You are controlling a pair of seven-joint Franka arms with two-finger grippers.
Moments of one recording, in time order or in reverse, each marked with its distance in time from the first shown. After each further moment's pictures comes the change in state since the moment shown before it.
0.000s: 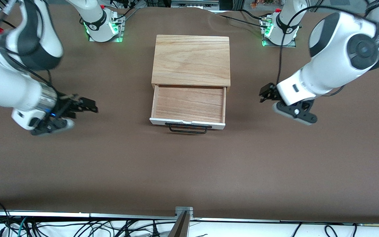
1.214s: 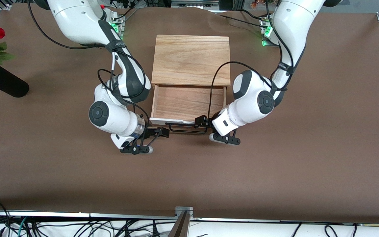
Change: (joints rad) left arm -0.211 0.369 0.002 0.032 -0.390 0.506 -0.070; right arm 0.240 0.336 0.016 0.128 0.146 0.330 0.361
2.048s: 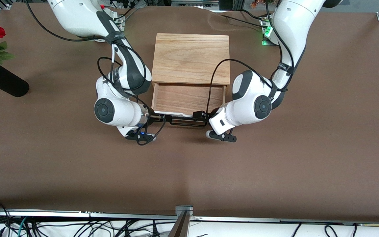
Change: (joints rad) left arm -0.006 0.010 0.004 0.043 0.000 -0.176 -0.027; right arm 0.001 -0.099 0.023 -0.132 0.029 -0.116 0.065
